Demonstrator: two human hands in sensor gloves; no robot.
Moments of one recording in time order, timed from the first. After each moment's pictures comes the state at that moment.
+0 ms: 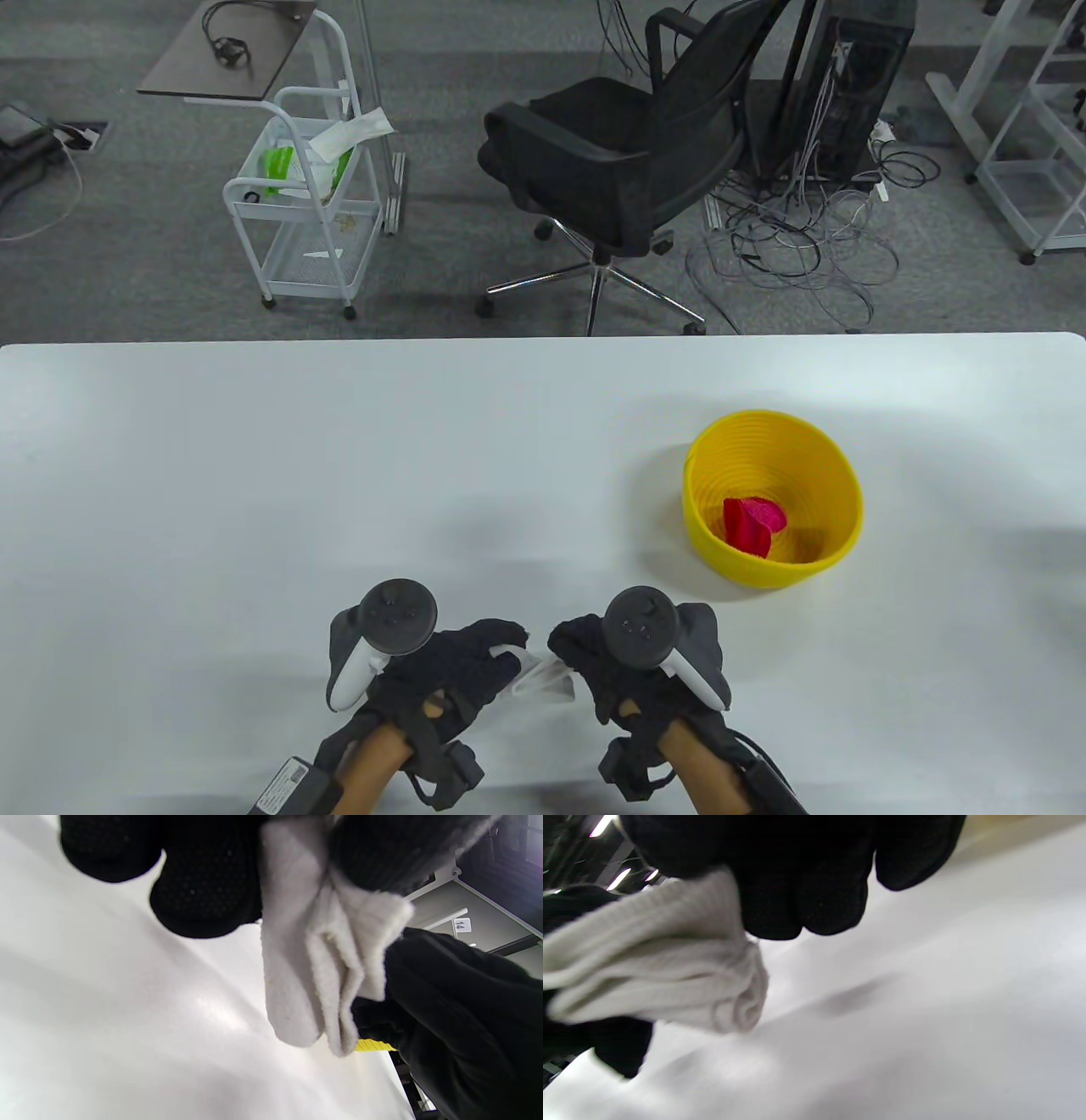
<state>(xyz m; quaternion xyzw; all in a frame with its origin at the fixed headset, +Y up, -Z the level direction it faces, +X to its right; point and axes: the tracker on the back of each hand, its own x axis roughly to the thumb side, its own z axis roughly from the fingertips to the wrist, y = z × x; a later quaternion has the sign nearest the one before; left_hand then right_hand) -0.157 -0.742 -0.255 -0.20 -0.09 0.44 0.87 0.080 -0.723 -0.250 0.13 0.14 0.94 0.28</state>
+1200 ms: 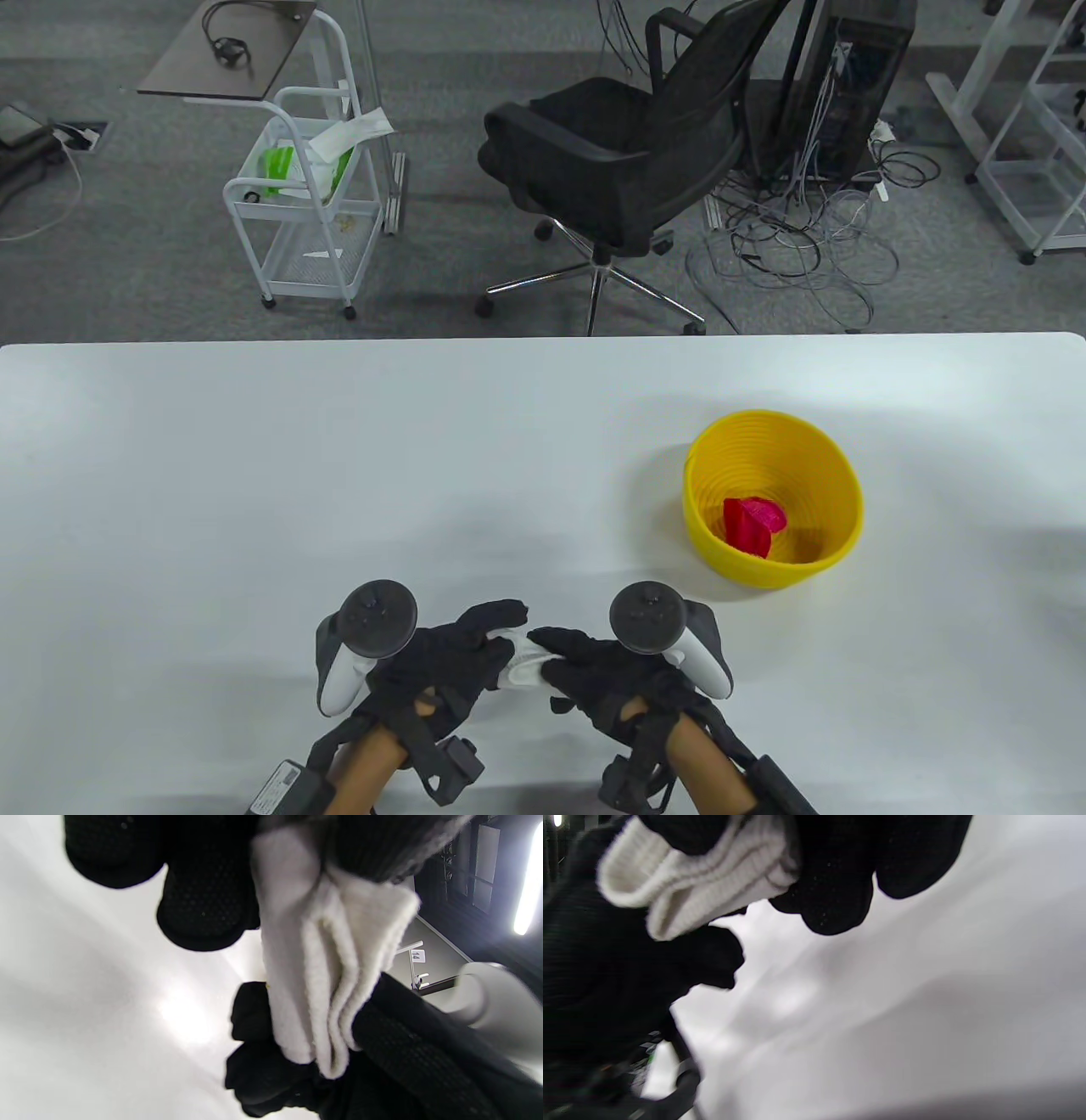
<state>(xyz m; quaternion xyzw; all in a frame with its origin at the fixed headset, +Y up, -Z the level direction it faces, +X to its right) -0.158 -0.738 -0.253 -0.16 -0.12 0.50 0.84 0.076 -0.740 -0.251 0.11 0.27 0.87 0.39</state>
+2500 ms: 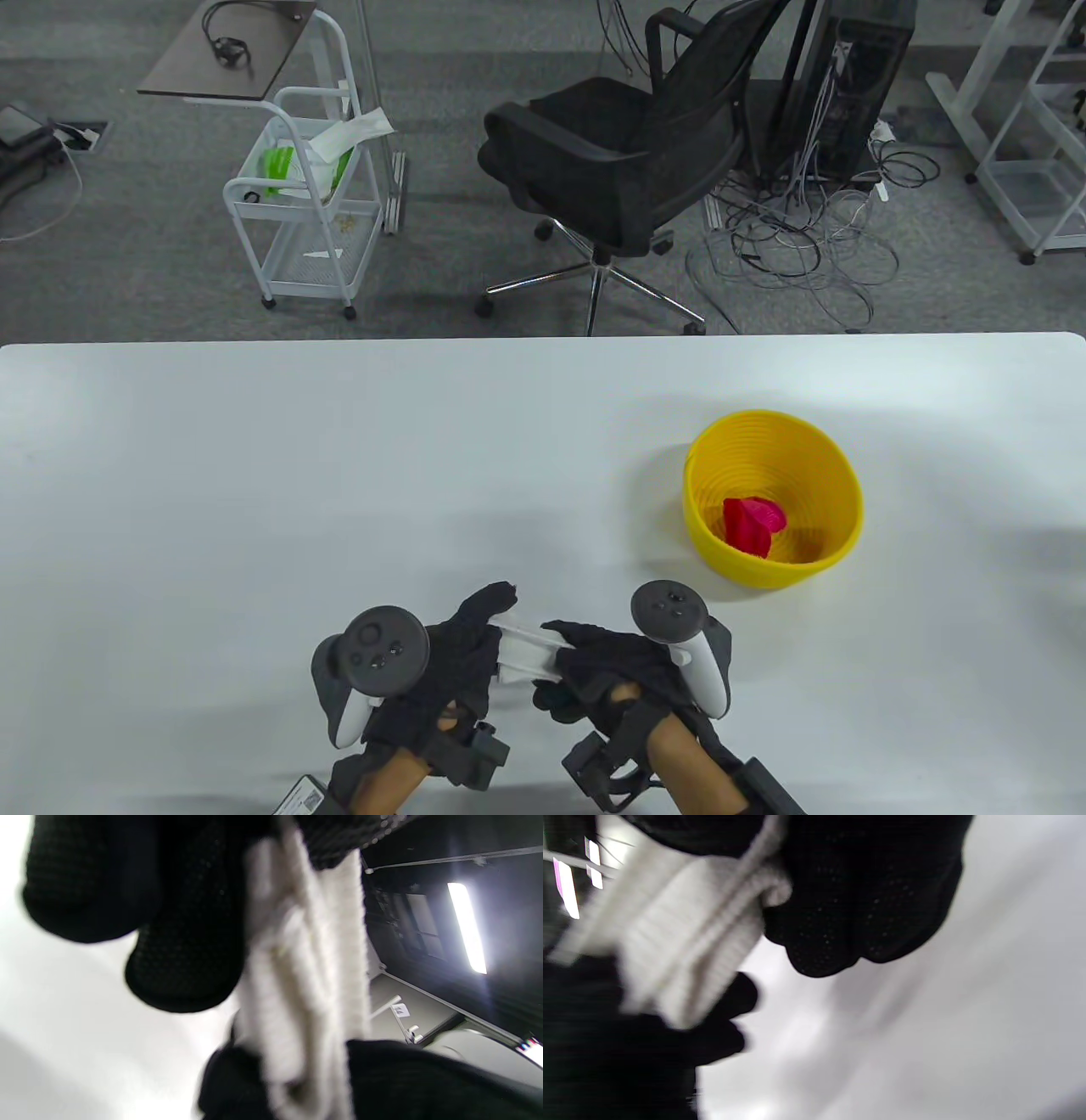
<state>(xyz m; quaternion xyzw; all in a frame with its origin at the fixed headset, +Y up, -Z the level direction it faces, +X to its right) -0.154 -0.700 -0.236 0.01 -0.07 0.47 0.88 0.084 -0.739 -0.250 -0.03 0.27 0.77 0.57</state>
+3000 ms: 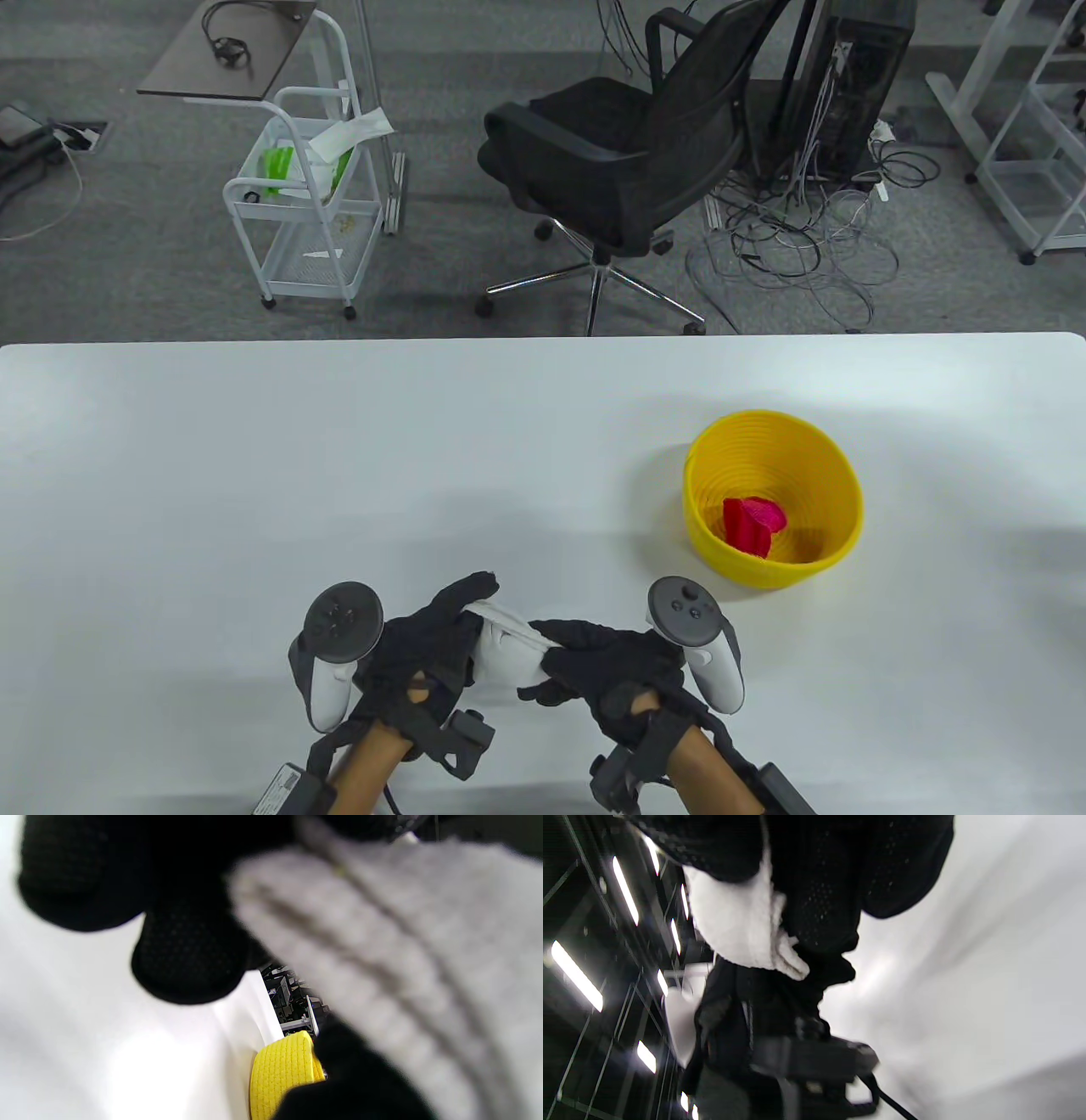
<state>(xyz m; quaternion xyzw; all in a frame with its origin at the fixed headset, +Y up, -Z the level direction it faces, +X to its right) -0.178 -0.726 -0.250 -0.08 0.00 0.60 0.80 0.074 -0.717 -0.243 0.15 0.32 0.72 0.60</state>
